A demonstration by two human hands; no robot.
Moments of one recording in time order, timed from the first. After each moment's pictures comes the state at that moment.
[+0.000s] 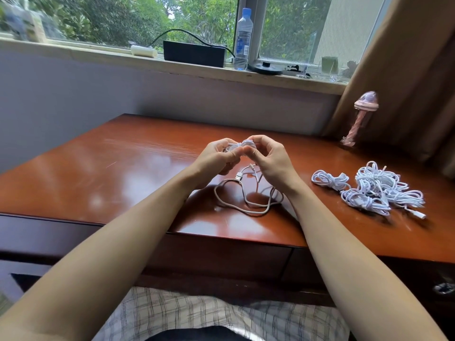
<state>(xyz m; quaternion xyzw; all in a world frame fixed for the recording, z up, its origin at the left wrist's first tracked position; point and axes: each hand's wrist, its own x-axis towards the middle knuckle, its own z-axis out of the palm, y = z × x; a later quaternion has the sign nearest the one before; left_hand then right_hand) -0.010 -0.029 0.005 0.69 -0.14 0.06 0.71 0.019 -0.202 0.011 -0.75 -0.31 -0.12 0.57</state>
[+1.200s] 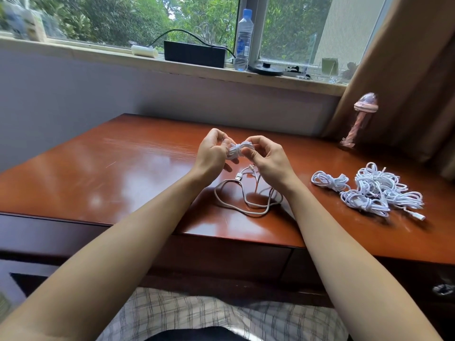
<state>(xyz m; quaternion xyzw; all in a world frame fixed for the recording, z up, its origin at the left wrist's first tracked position) -0.010 -0.037 0.010 0.72 -0.07 0.22 0.66 0.023 -0.200 0.010 -0.77 -0.30 -0.13 0.55</state>
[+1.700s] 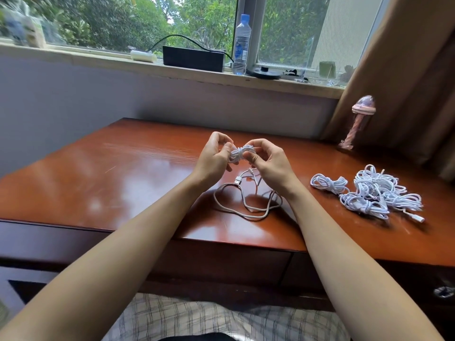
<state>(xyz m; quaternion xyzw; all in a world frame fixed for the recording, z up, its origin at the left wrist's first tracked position) -0.002 -0.035 0.004 0.74 -0.11 0.23 0.62 0.026 -0.205 0.009 -0.77 -0.28 -0.12 0.56</state>
